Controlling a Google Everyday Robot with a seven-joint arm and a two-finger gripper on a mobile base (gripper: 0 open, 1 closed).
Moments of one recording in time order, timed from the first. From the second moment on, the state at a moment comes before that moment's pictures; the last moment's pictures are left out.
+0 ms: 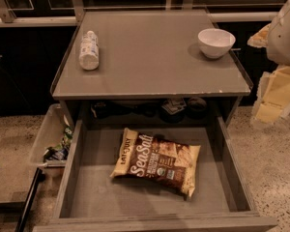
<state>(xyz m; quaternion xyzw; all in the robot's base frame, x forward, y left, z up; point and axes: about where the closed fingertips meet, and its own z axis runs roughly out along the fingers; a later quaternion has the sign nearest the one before) 0.438 -0.217 0.976 -0.60 0.78 -0.03 0.16</state>
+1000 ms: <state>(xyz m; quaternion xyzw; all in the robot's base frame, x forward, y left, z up) 0.429 -0.207 0.906 -0.60 0.78 0.00 0.15</state>
